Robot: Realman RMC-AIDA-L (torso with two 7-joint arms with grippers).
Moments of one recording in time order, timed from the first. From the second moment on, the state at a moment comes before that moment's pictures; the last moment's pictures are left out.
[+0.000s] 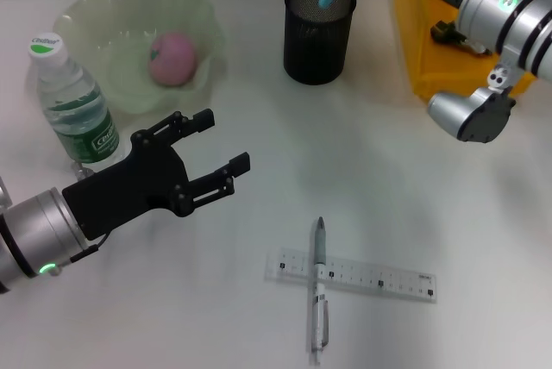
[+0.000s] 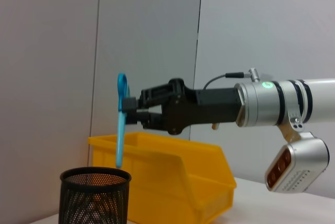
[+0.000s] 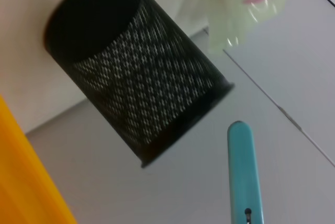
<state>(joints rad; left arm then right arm) -0.46 -2.08 0.58 0.17 1.76 1.53 -0.70 0.63 2.09 -1.37 -0.57 -0.89 -0.68 -1.48</state>
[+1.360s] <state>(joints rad) -0.46 -2.08 0.58 0.17 1.74 1.52 -0.68 0.65 2.09 -1.40 -0.59 -0.89 -0.61 -1.59</state>
